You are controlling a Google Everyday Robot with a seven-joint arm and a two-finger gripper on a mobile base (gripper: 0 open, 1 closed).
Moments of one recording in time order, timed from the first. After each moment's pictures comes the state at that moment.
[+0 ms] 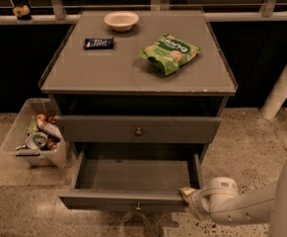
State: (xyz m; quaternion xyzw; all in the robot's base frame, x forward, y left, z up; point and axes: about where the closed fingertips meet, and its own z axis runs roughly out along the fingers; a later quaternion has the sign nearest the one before) arm 0.443 -0.200 0.381 -0.79 0.59 -0.06 0.16
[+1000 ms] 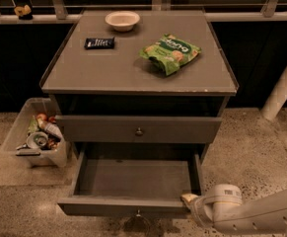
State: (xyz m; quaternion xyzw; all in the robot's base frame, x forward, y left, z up) arm 0.416 -0.202 0.381 -0.79 0.59 -0.06 0.16
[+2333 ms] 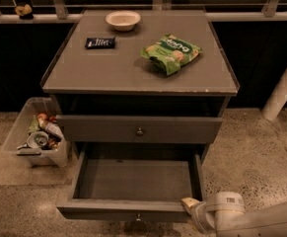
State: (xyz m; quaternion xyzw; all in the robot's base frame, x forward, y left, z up) arm 0.400 -0.196 0.379 -0.80 0.57 -0.06 0.16
